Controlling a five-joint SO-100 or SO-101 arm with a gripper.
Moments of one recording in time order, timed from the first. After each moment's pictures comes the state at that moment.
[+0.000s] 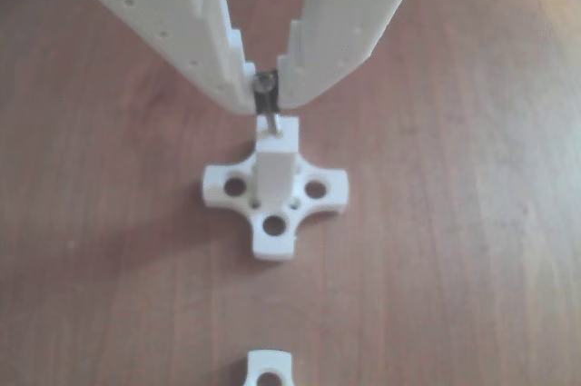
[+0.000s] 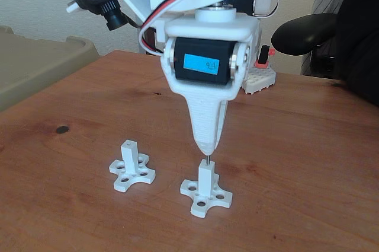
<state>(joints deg) -10.0 89.3 95.9 72.0 0.0</state>
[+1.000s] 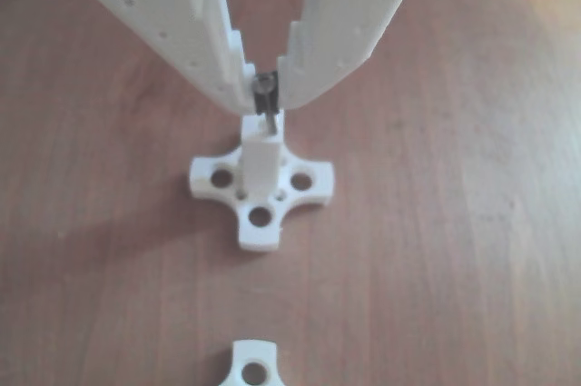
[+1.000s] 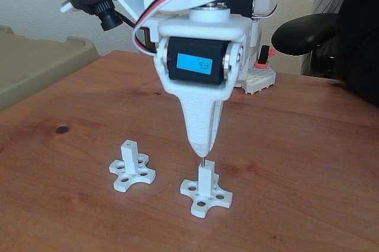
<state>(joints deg) -9.0 89.3 95.9 70.8 -0.9</state>
